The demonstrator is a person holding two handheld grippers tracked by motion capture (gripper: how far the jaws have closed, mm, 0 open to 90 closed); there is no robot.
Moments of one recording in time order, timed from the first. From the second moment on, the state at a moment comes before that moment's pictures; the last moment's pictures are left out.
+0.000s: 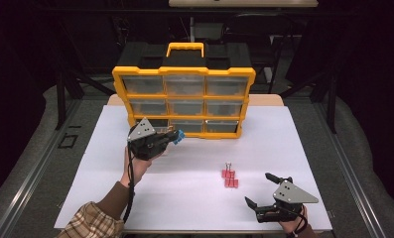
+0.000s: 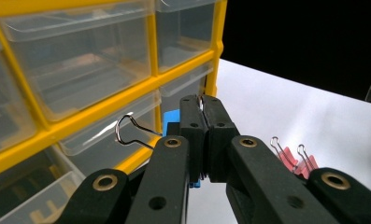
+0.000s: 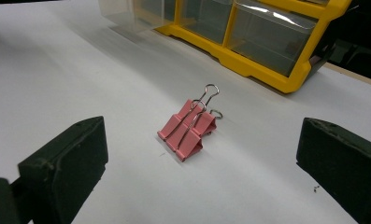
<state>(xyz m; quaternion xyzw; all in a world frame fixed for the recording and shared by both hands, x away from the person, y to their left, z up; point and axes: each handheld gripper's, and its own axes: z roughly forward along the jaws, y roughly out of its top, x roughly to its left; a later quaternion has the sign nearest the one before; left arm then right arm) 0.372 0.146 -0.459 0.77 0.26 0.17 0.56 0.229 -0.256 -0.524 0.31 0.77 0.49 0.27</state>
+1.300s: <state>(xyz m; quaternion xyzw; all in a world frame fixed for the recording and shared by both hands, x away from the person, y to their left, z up) 0.387 0.193 -0.457 0.72 0.35 0.21 0.56 0.230 -0.256 -0.524 0.31 0.77 0.49 0.27</state>
